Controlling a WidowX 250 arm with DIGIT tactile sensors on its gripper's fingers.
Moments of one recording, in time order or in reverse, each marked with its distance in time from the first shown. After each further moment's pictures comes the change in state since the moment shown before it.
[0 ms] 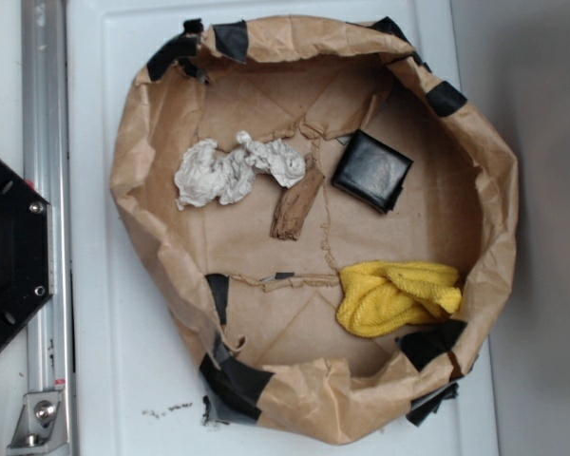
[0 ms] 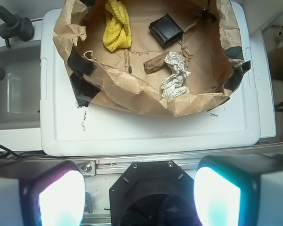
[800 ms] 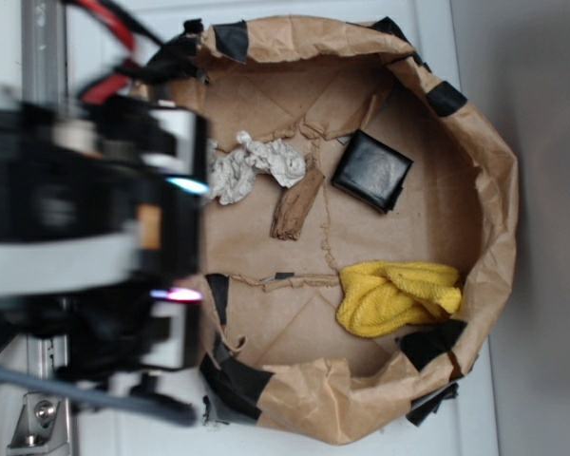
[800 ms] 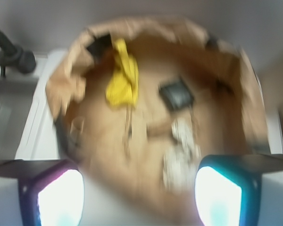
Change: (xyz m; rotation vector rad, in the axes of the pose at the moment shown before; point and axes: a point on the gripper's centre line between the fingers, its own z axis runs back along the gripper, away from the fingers) arm 0.093 -0.006 -0.066 0.034 -0.288 -0.236
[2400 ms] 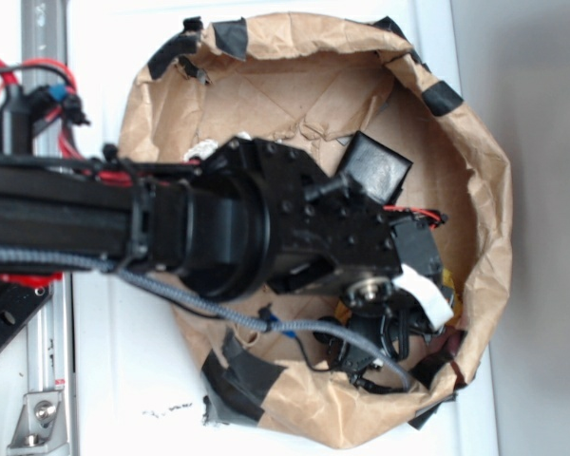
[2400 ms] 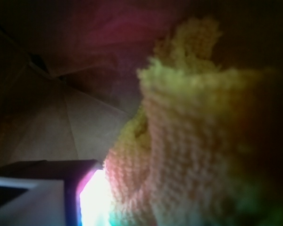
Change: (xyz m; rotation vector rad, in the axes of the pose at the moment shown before) arm 0.038 -0.038 -0.182 -0.240 0.058 -0.235
